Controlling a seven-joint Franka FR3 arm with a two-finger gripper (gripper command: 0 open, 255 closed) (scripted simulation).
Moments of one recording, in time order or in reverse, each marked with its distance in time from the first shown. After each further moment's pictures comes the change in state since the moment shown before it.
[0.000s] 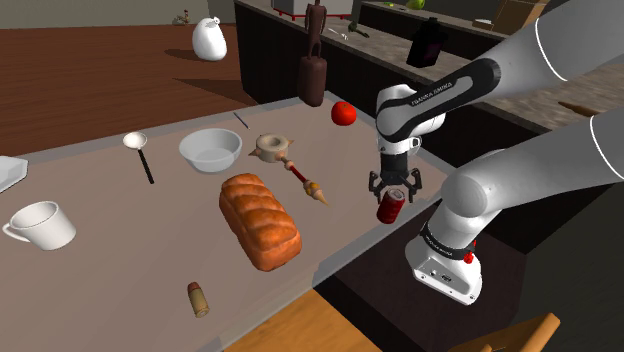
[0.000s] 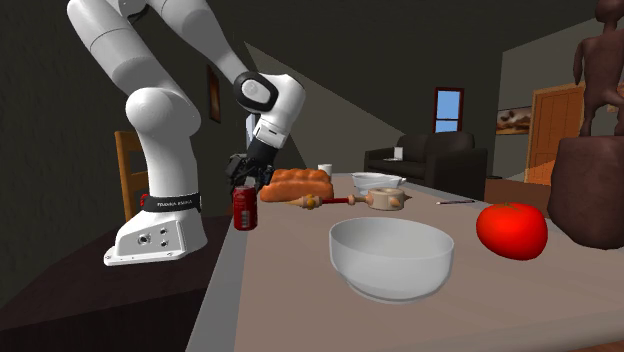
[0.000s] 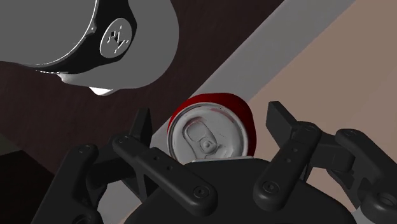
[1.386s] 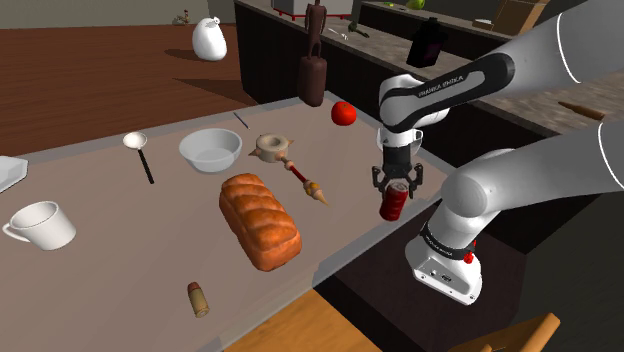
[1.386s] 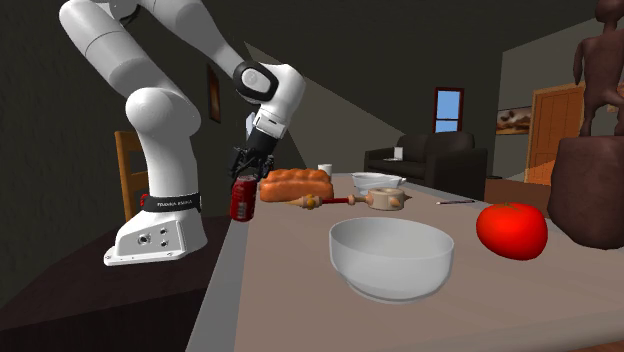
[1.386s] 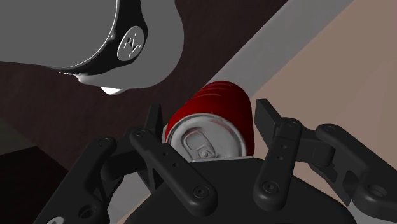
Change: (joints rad) arm -0.002 -0.079 -0.007 0.029 -0.009 -0.107 0.006
